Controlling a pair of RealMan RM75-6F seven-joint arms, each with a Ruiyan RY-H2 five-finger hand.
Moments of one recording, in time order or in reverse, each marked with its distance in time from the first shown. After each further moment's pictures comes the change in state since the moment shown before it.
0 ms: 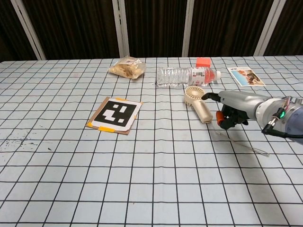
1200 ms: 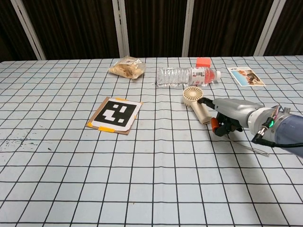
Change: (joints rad) left arm -0.003 0.002 0.000 -0.007 -0.005 0.001 -0.010; right arm 0.046 -0.054 -0.062 0.042 0.074 -0.002 -0.019
